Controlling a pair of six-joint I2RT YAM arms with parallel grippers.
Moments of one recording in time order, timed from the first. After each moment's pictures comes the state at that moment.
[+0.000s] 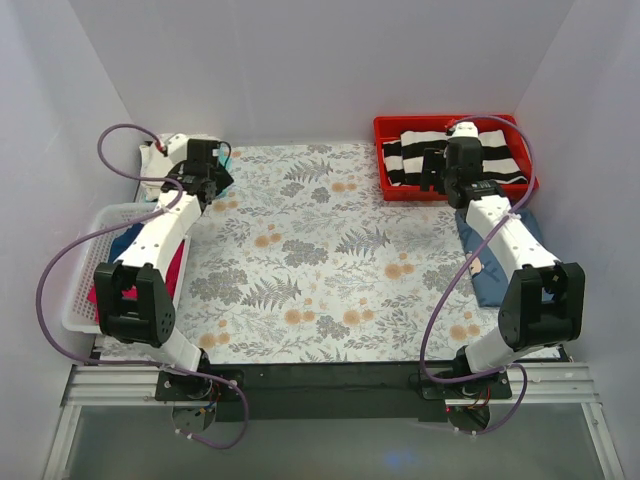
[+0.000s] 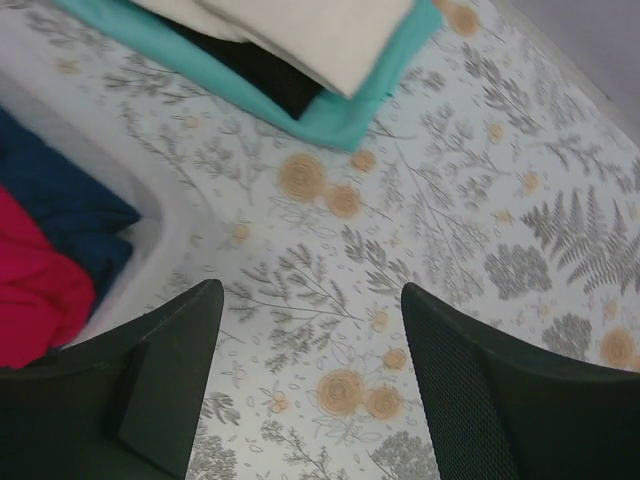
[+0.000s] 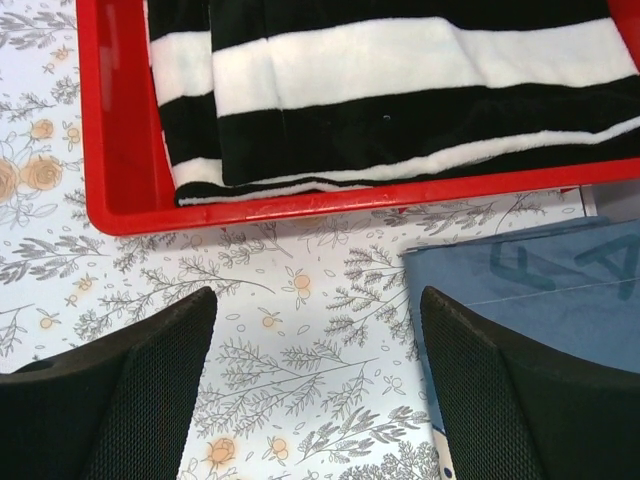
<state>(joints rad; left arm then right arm) -0.18 1.60 1.35 -0.48 -0.46 -0.66 0.18 1.53 1.25 -0.28 0.24 0.10</state>
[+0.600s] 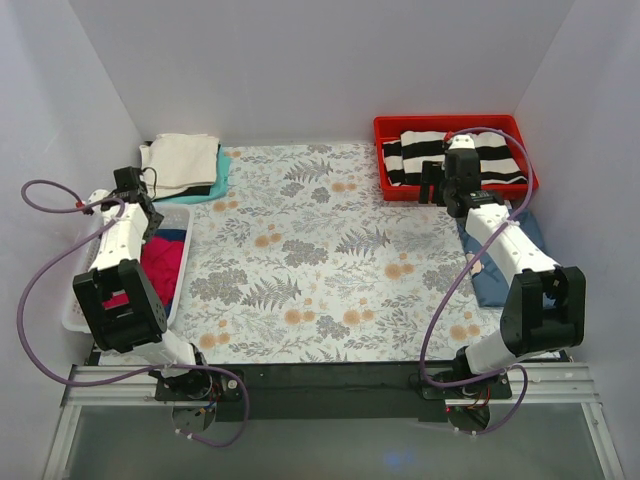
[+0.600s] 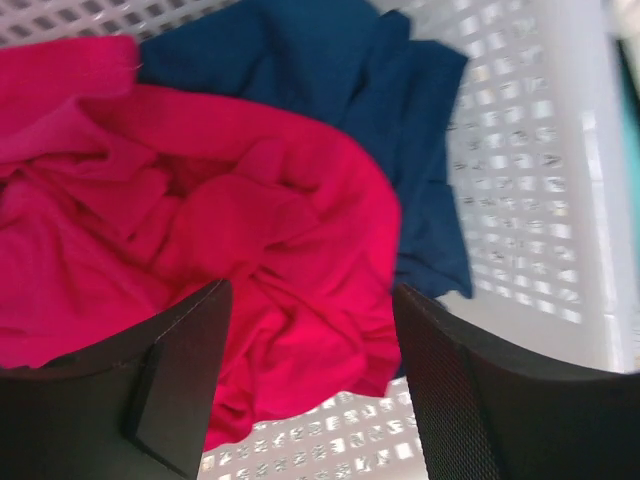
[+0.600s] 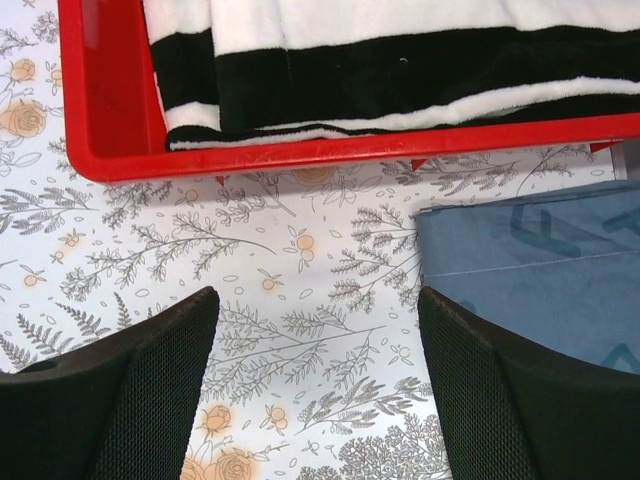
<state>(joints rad) 0.29 1.57 1.24 -0.74 -0.47 -0.84 0.18 1.50 1.15 -0.28 0.22 0.11</state>
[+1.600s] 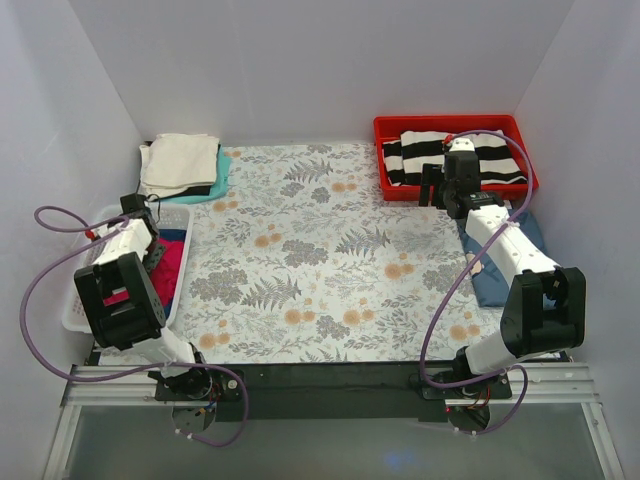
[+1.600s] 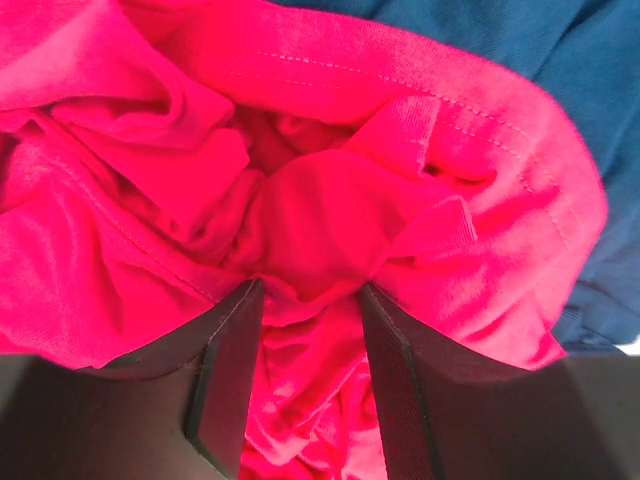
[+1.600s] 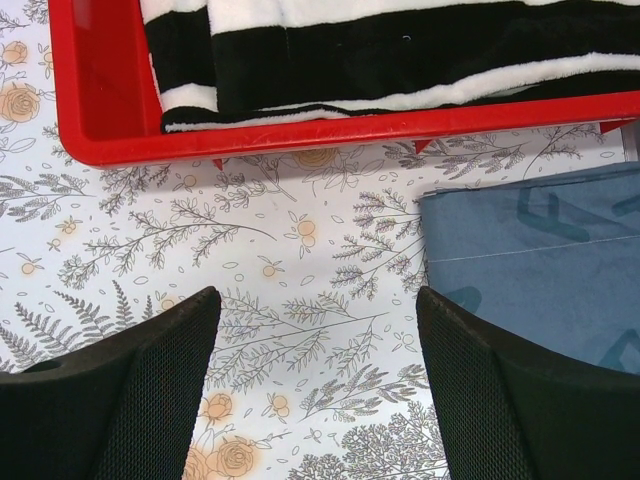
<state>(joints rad) 0.36 1.58 1.03 -0.68 -0.47 -0.85 0.18 1.49 1.13 -0.29 0.21 0.12</state>
